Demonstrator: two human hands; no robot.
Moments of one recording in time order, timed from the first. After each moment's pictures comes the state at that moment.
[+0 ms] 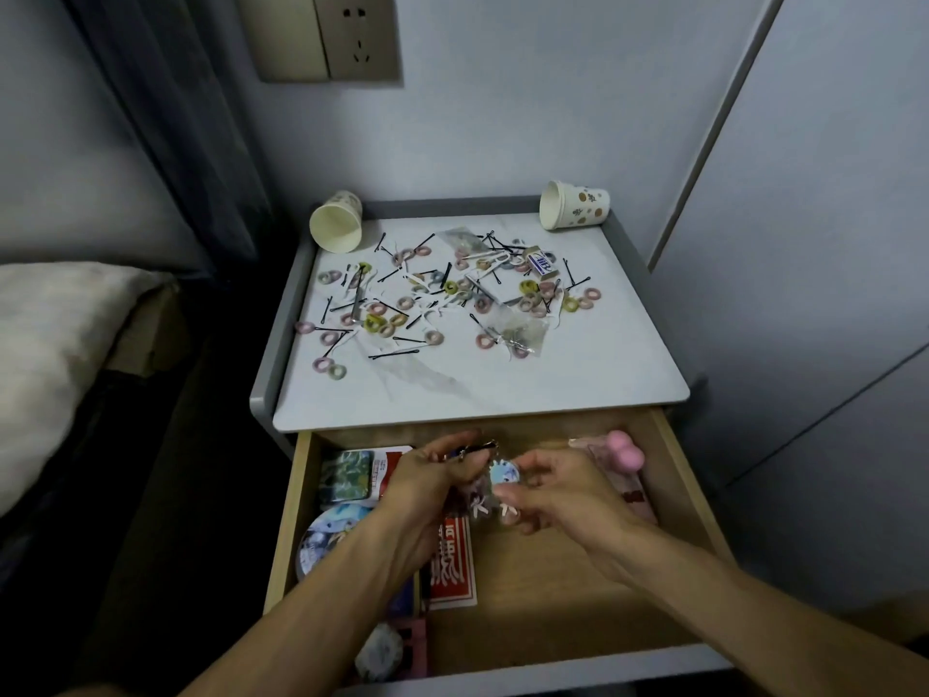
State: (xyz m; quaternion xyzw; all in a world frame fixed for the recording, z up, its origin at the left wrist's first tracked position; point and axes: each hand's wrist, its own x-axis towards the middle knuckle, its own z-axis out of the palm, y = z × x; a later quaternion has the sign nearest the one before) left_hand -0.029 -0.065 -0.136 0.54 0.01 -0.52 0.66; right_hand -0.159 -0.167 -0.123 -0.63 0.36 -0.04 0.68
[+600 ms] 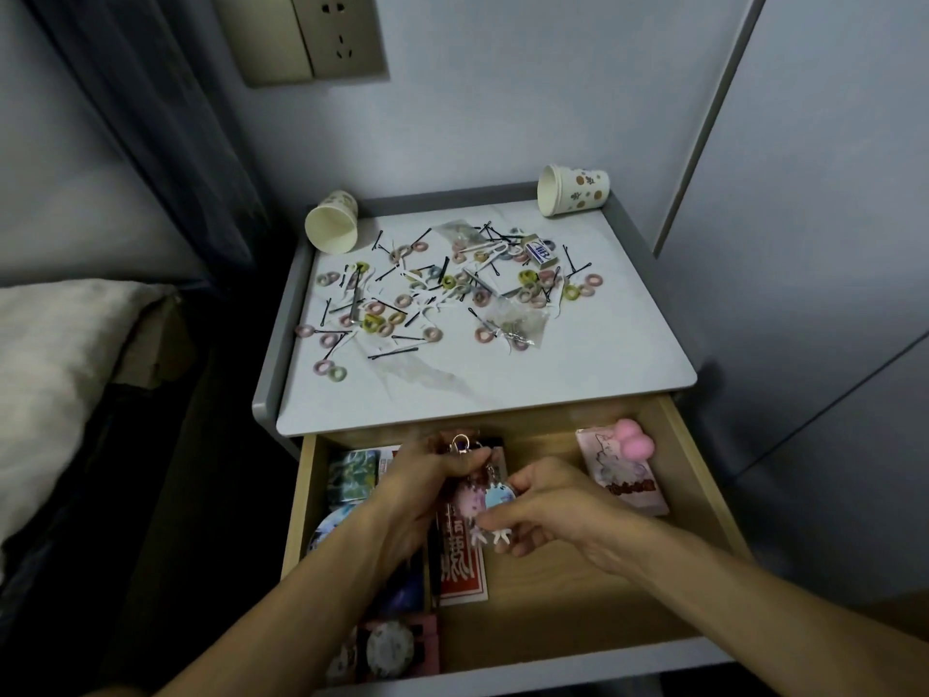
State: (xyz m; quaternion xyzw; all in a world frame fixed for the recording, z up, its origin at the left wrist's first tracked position) left_hand -0.018 -0.067 -0.135 0.58 -0.04 -0.52 0.62; right_hand -0.150 -0.166 -0.127 -0.63 0.34 0.12 0.68
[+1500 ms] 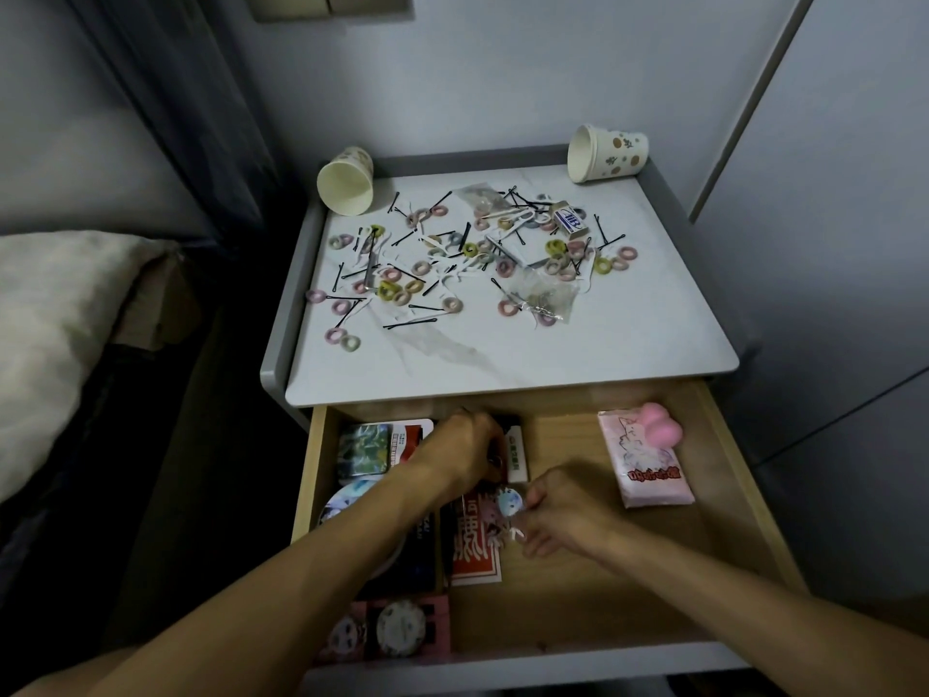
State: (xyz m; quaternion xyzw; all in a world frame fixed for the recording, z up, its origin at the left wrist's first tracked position) left_hand 0.012 -0.095 -0.184 0.81 -0.50 -0.27 0.10; right_hand -0.143 -0.161 -0.190 -0.71 0.39 0.16 0.56
